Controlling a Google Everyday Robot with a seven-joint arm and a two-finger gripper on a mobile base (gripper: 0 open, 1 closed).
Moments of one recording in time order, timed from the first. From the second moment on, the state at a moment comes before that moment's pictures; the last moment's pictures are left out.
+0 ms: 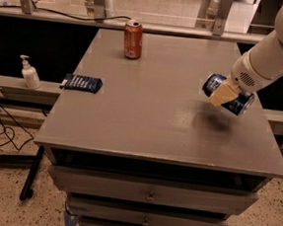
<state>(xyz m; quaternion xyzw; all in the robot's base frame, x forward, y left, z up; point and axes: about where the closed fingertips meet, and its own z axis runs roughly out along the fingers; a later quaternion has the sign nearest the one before) 0.586 -0.218 0.876 -0.42 0.87 -0.01 0.25</state>
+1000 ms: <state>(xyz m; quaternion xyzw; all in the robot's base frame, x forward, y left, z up) 0.689 -0.176 0.910 -0.44 0.82 0.01 0.37</state>
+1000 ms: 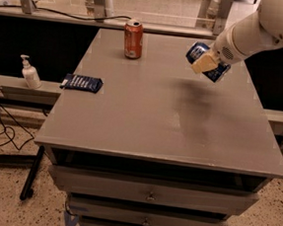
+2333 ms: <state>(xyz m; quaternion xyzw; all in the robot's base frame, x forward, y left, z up) 0.772 -0.067 0.920 -0.53 0.71 0.06 0.46</state>
